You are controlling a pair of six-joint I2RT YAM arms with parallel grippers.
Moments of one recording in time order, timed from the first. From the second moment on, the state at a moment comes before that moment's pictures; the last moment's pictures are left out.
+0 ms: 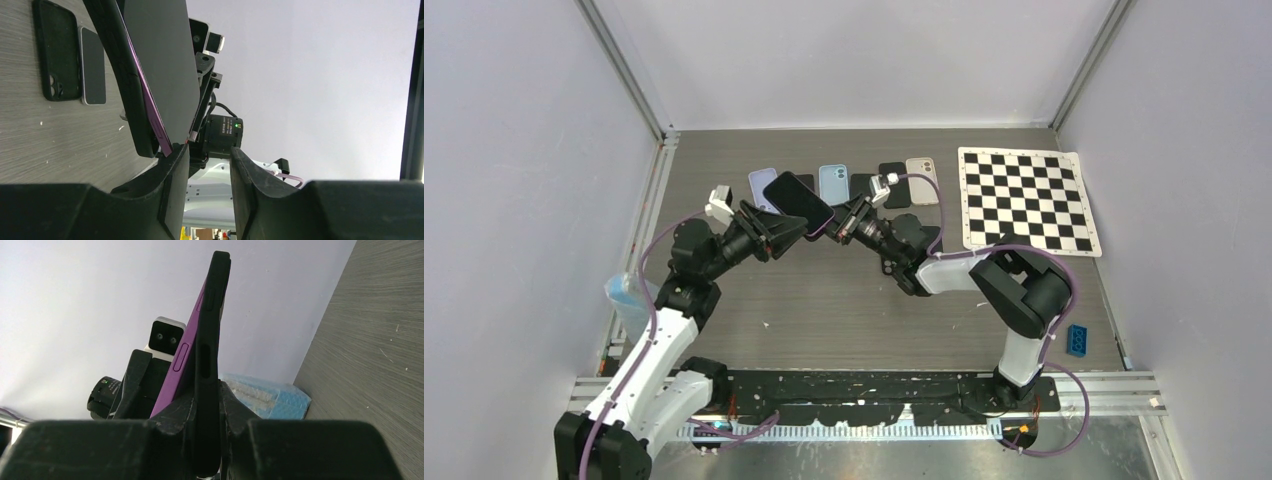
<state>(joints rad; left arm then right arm) -0.25 0.82 0.59 0.18 0.57 -1.45 0.78 1.80 0.82 1.24 -0.21 1.38</state>
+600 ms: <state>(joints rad) -0.25 0.82 0.59 0.10 0.58 -1.46 0.78 1.83 0.82 1.26 -0.21 1.41</state>
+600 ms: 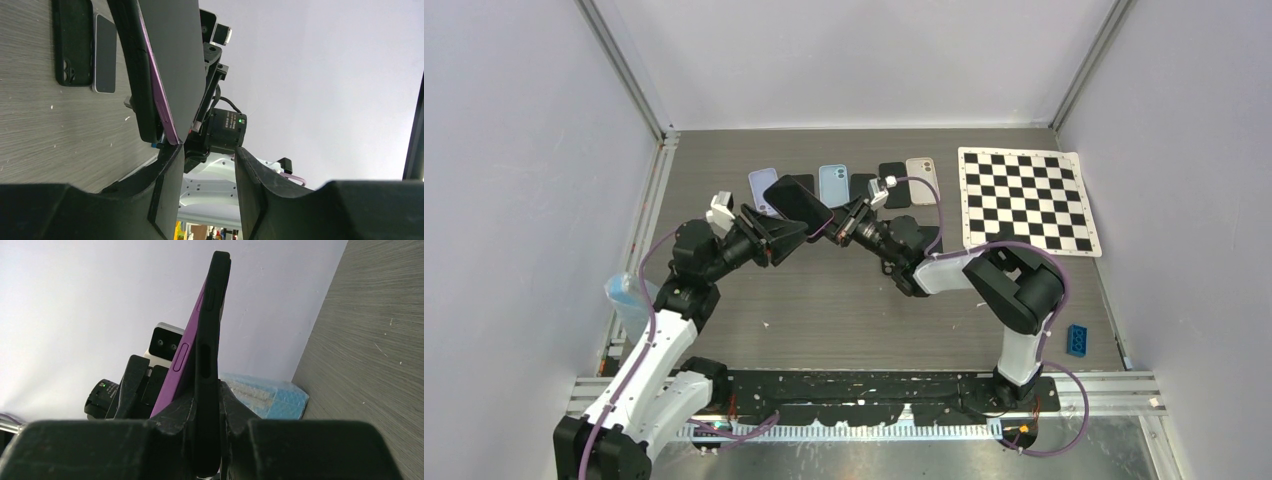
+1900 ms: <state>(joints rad) -0.25 0.86 0.59 0.11 0.58 -1.47 0.78 1.84 0.83 1.28 -0.20 1.44</state>
